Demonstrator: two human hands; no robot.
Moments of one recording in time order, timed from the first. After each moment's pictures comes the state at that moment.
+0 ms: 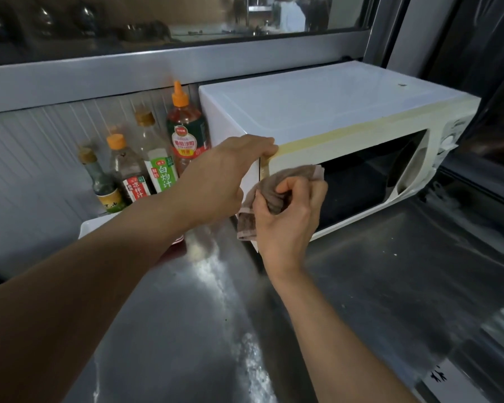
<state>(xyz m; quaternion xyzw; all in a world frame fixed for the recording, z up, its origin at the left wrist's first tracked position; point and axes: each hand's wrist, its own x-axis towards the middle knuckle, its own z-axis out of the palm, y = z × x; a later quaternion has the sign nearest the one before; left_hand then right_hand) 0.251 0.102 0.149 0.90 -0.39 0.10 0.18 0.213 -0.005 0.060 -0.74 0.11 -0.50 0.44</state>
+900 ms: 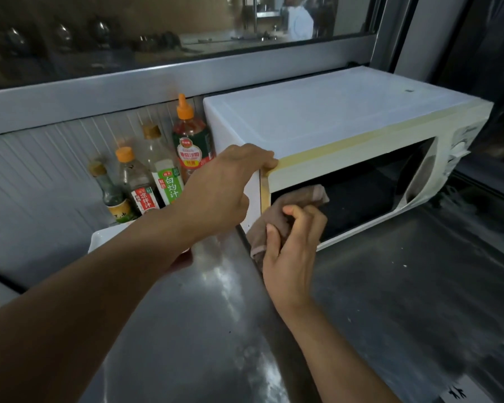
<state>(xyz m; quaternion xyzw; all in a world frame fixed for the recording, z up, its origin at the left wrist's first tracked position) 0.247 0.093 0.156 0.90 -0.37 0.12 0.19 0.199 -0.012 0.031 -0.79 0.08 -0.44 0.41</state>
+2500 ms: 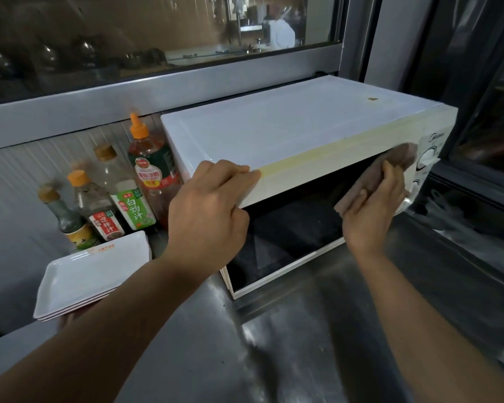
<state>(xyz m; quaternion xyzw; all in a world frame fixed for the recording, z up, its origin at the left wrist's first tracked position) 0.240 0.024 0.134 0.88 -0.32 0.30 0.20 0.268 -0.214 0.032 -0.78 0.20 -0.48 0.34</state>
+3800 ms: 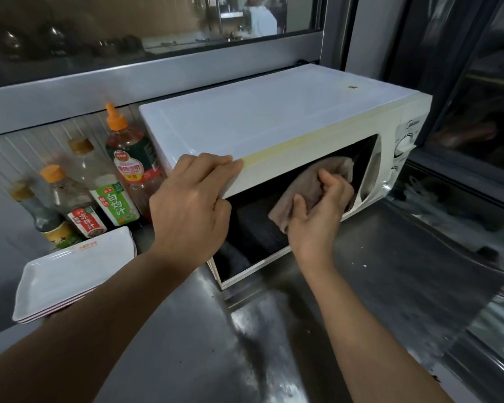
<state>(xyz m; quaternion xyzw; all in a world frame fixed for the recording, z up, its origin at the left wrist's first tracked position) 0.244 0.024 0.125 0.86 -0.33 0.34 0.19 0.242 -0.141 0.038 -0.73 0.15 -0.48 0.46</state>
